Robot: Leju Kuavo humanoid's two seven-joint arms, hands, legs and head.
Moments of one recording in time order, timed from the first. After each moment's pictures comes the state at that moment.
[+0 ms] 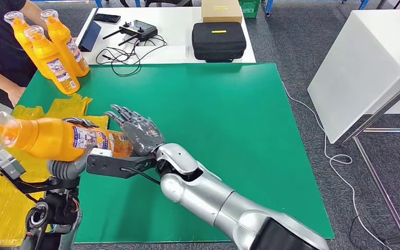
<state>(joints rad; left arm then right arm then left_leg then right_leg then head) -0.08 0.03 -0.05 -1.32 0.21 -0.15 -0.43 -0.76 0.32 0.92 -0.46 0.52 -0.26 0.01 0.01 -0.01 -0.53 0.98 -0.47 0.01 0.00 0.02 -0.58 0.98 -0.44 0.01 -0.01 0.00</state>
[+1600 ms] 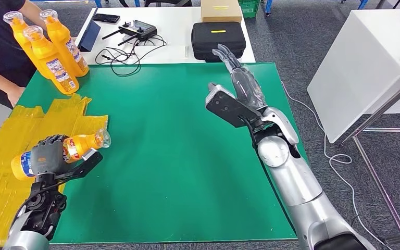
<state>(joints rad) -0.41 0.11 0.25 -0.40 -1.49 0.70 -0.23 -0.59 -0.02 0.39 -1.06 0.52 0.02 -0.09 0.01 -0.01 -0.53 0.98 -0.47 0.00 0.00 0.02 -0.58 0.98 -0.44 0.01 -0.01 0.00</state>
